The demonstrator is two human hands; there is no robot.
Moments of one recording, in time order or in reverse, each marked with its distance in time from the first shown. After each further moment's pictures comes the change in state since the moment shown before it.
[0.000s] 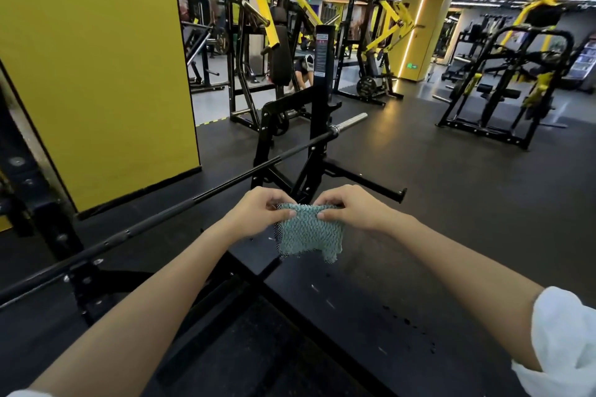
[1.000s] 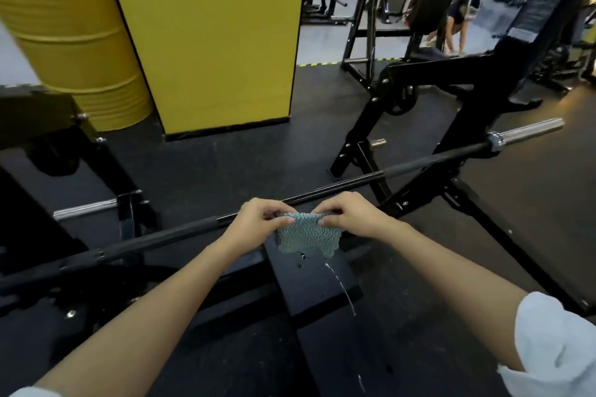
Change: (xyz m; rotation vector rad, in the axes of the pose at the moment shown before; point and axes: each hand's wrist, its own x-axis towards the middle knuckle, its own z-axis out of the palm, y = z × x) left_hand 0.206 -0.282 -0.072 -0.150 0.389 -0.413; right_hand 0.438 0.138 0.117 0.088 -0.458 -0.240
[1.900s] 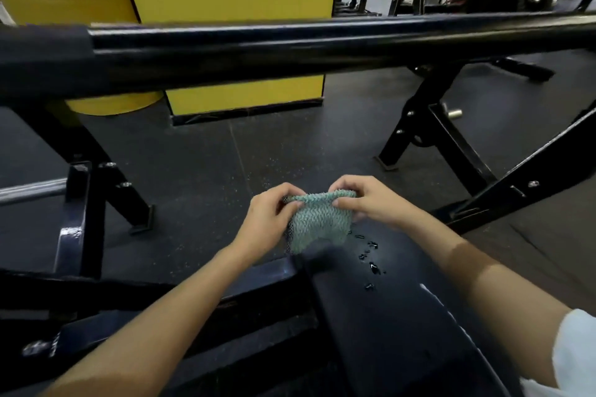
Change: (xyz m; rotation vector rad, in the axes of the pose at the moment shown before) left_hand 0.145 -0.361 0.072 0.151 0.327 0.148; right_hand 0.257 0.220 0.231 0.475 0.079 -0.079
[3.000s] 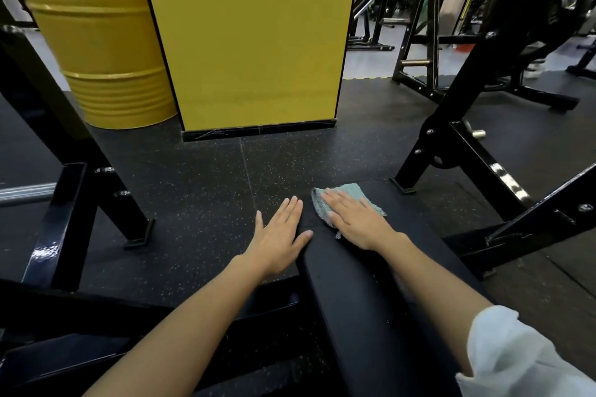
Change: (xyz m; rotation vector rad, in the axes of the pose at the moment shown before) left_hand 0.030 -0.096 0.049 0.661 -0.342 -0.145; right_hand 0.093 0.104 0.036 -0.862 0.006 -0.043
